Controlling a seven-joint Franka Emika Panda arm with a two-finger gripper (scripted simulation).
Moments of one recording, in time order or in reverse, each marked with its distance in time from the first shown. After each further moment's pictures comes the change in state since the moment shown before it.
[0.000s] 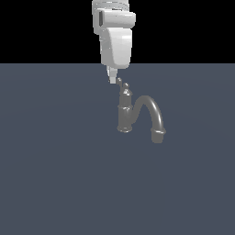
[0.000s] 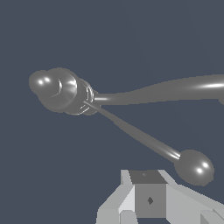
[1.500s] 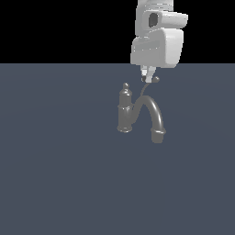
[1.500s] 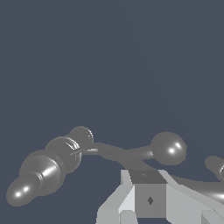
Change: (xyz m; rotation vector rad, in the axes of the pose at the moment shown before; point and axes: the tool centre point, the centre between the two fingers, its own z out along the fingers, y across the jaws) arm 0.104 0.018 0.000 -0.011 -0.003 -0.025
